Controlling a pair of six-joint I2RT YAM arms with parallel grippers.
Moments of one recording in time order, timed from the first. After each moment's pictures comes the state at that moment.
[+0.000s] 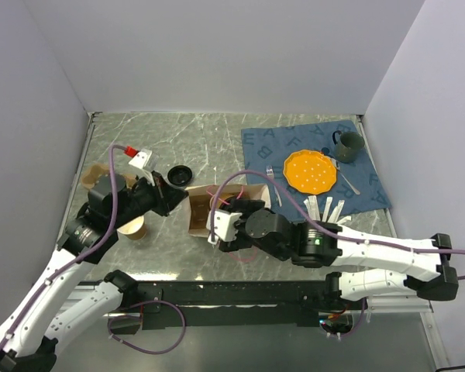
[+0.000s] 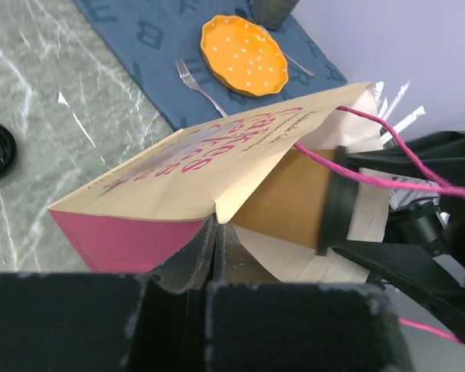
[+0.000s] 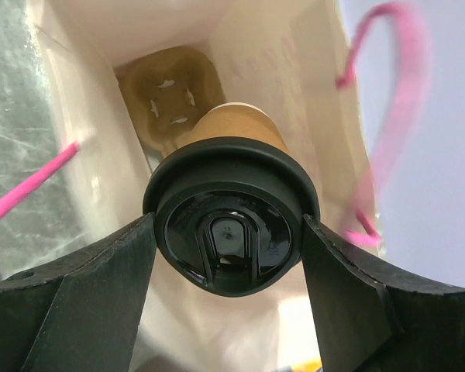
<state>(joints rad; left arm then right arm) -0.52 0.72 0.92 -0.44 0.27 -0.41 1.36 1.09 1.09 -0.51 0.46 -0.51</state>
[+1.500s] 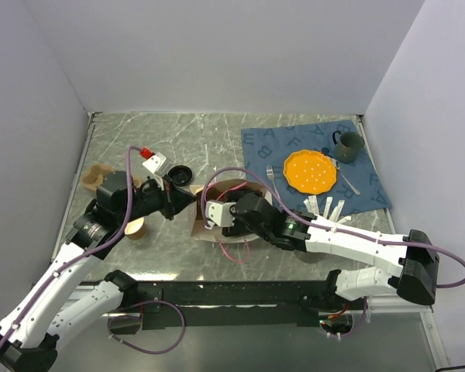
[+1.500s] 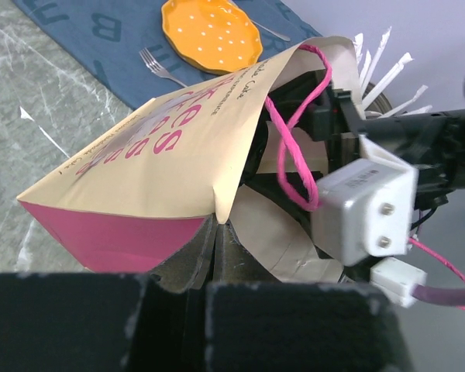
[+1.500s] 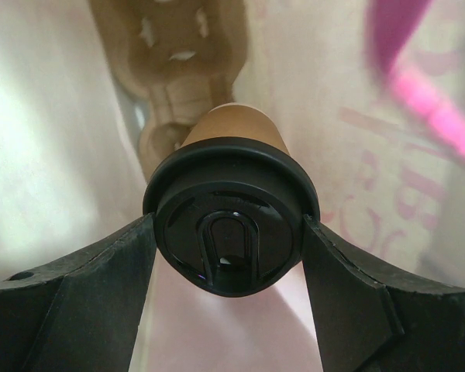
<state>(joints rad) -0.52 0.75 0.87 -0.37 0.42 -0.28 1.12 1.24 0.94 -0.35 0.36 -0.71</state>
